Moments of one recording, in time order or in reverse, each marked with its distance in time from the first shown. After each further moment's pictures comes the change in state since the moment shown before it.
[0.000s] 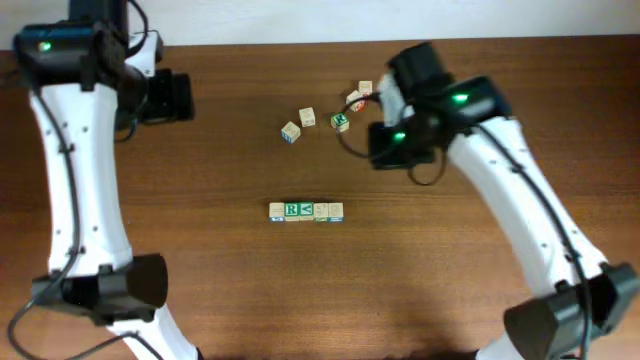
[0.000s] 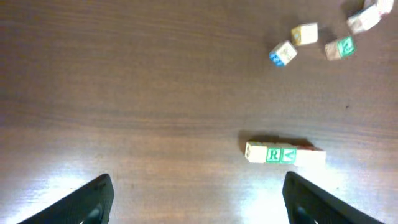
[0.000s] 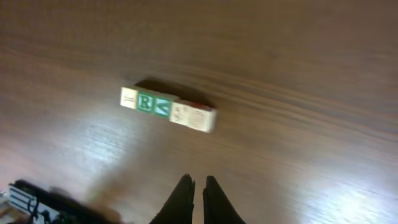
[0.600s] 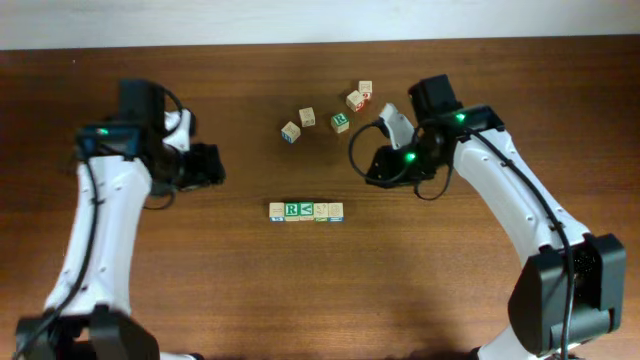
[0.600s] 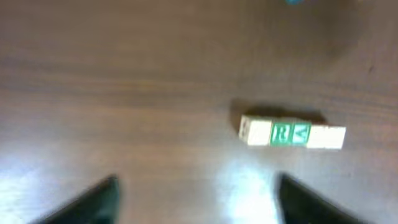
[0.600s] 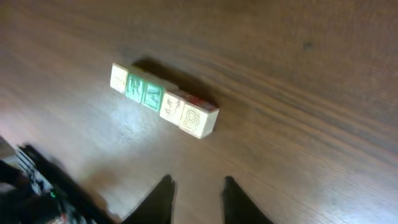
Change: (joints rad) left arm -0.018 -0.352 -1.006 0.581 0.122 -0.056; right arm -0.130 0.017 -0.377 0.327 -0.265 -0.199
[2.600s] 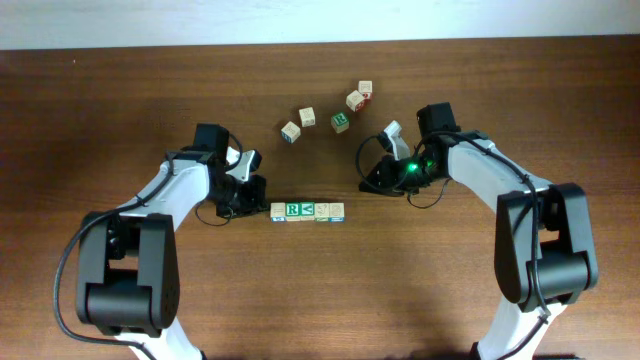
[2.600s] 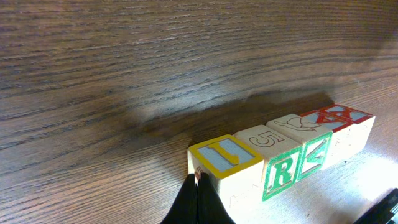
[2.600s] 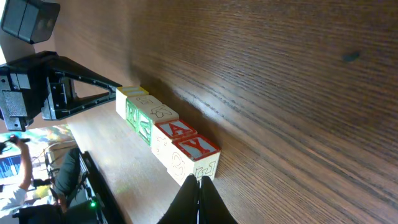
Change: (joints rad) left arm -0.131 0.290 -0.271 0.408 0.293 -0.001; right arm -0.082 0.204 -0.170 0.340 -0.322 0.030
